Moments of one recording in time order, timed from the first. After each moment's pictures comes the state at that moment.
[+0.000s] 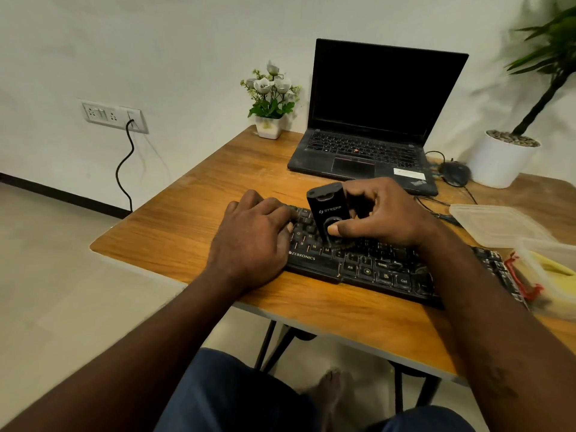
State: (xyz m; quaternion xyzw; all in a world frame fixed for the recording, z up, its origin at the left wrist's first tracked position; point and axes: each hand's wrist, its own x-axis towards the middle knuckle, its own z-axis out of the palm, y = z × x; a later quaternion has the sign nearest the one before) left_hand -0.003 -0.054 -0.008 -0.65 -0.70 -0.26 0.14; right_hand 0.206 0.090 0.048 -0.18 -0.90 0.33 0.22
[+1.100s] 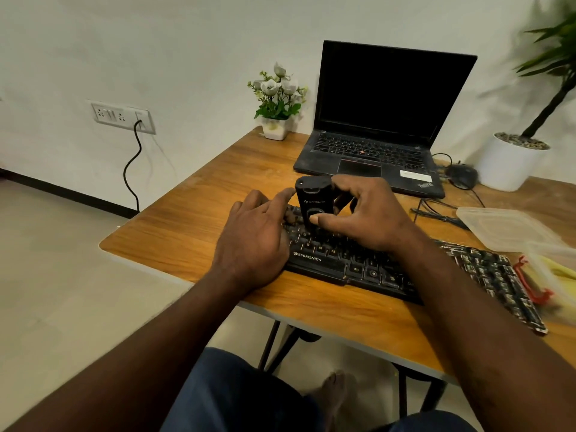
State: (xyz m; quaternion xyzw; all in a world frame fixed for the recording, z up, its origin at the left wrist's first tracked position) left_hand -0.006 -0.052 -0.009 -0.63 -0.71 -0.30 0.09; right_hand 0.175 0.072 0.041 -0.20 -0.90 0.23 0.31
